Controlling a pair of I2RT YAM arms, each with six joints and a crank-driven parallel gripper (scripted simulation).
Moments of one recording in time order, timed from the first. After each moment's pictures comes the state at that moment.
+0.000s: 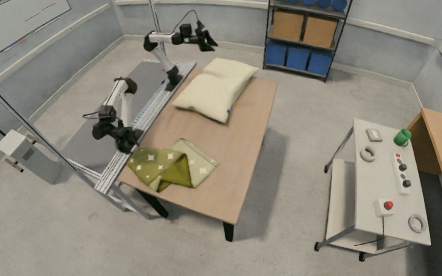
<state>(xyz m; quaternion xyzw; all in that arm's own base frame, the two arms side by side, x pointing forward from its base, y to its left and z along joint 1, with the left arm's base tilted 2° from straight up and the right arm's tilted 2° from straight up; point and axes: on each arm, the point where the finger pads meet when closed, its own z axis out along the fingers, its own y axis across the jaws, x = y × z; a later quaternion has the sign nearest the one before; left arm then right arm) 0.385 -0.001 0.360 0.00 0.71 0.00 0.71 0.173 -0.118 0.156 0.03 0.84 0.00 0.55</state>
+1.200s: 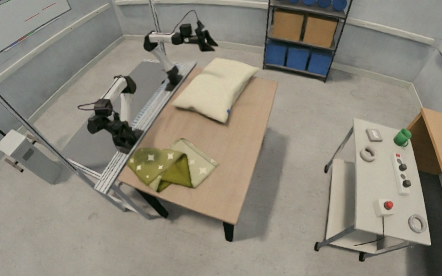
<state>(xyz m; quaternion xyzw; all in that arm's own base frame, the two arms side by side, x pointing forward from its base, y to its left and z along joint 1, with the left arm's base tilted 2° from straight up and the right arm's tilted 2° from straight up) 0.385 -0.001 0.360 0.00 0.71 0.00 0.71 0.172 -0.121 0.203 0.03 0.84 0.00 0.55</state>
